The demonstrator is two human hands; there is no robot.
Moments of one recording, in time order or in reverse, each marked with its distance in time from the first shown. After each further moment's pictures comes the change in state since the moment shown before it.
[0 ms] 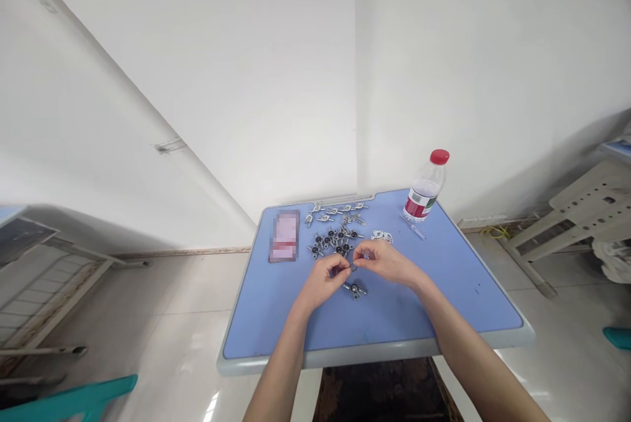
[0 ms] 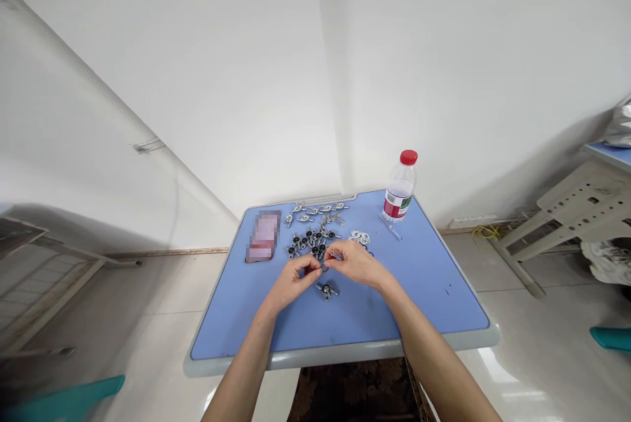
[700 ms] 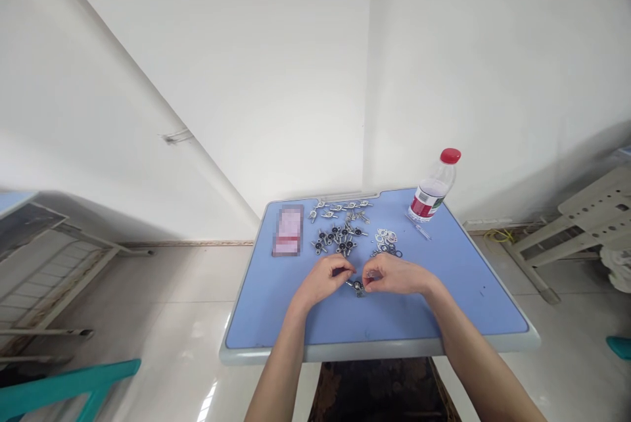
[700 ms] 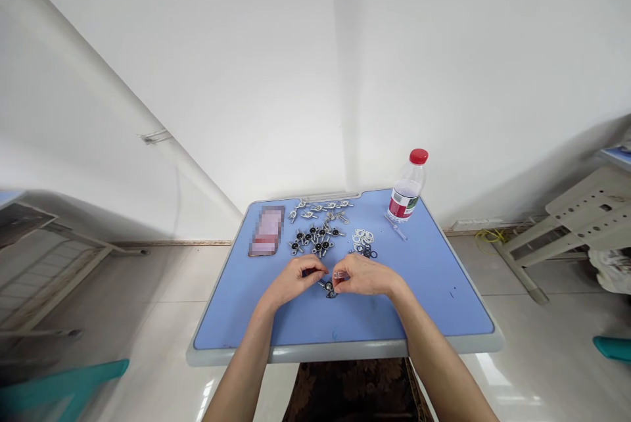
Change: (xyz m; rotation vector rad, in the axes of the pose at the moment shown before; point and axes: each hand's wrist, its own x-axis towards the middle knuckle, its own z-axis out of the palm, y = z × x) left_hand -0.003 -0.005 -0.005 0.102 -0.079 0.081; right_hand -0.014 -0.002 -0.005 -0.095 -0.393 -0.015
